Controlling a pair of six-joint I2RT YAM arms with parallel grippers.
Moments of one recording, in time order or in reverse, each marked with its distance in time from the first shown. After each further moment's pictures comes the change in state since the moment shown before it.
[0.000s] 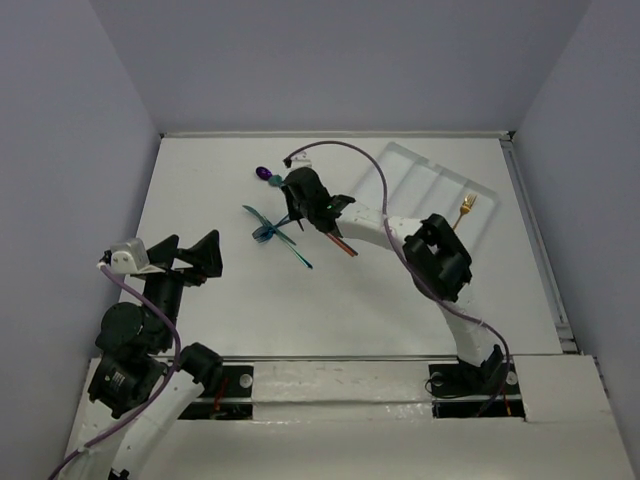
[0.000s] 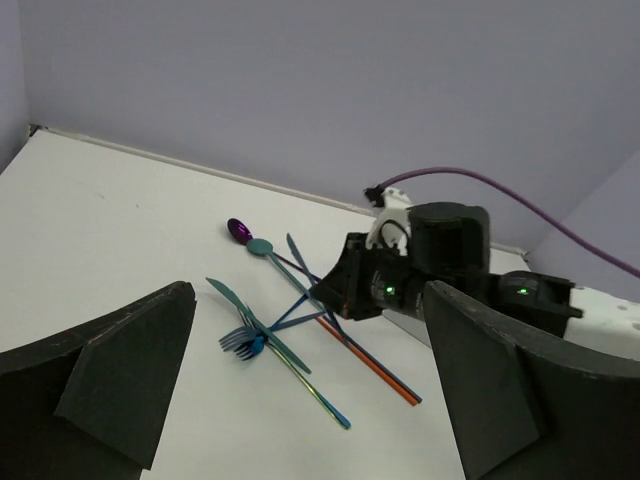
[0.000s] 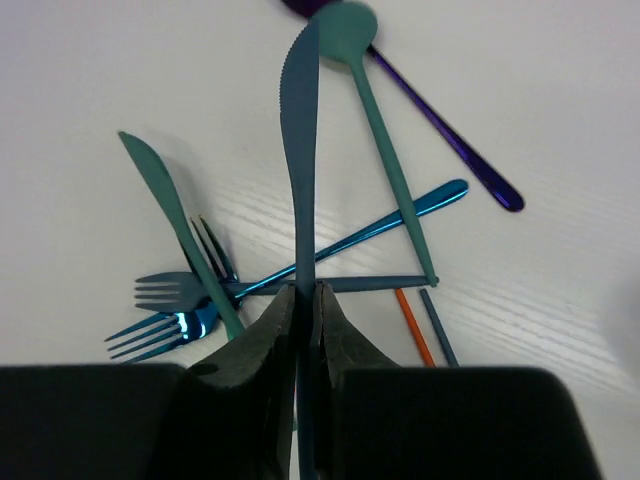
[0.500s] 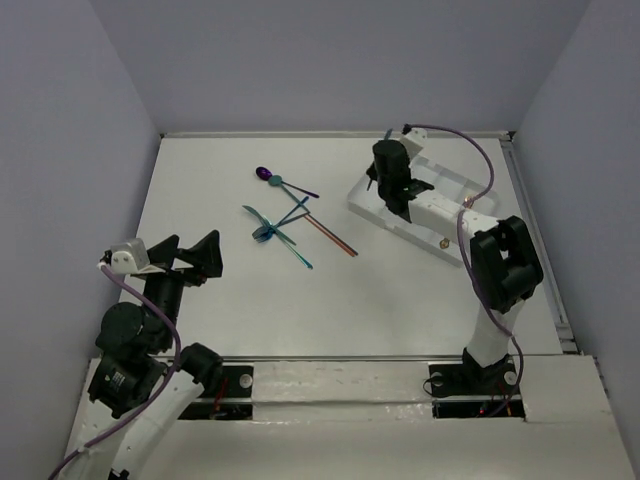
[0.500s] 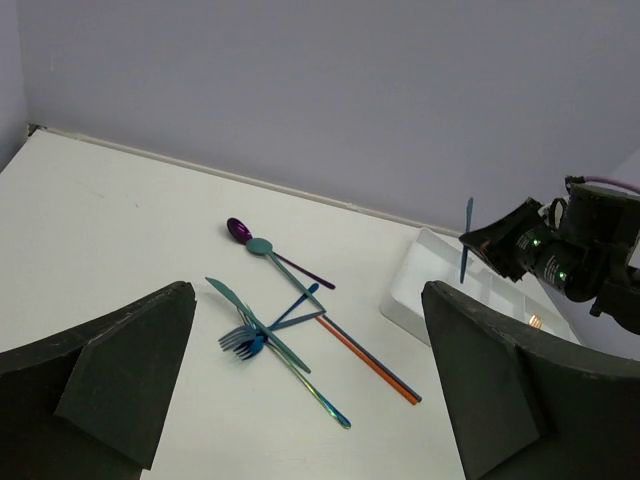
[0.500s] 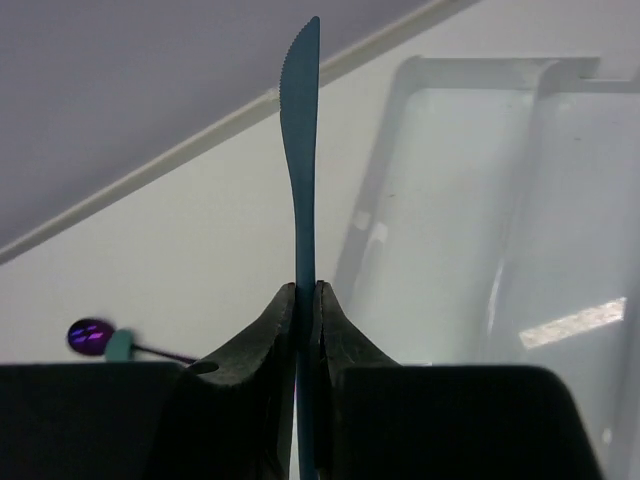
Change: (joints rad) left arm 0.000 0.002 0.000 0.000 0.004 0.000; right arm -0.259 -0.473 -0.446 0.251 0.309 0.314
